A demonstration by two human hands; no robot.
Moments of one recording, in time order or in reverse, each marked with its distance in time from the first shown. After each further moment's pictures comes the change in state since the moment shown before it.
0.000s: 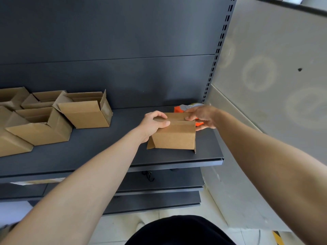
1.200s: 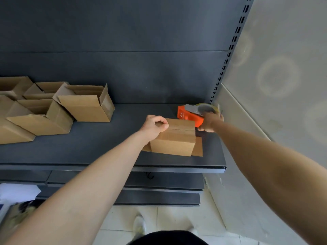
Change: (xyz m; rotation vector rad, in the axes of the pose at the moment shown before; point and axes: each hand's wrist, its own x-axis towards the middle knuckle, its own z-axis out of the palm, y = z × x) left_hand 0.011 -0.008 0.017 0.221 0.096 -0.032; right_hand 0.083 0.043 -0.019 -0.937 0.299 0.008
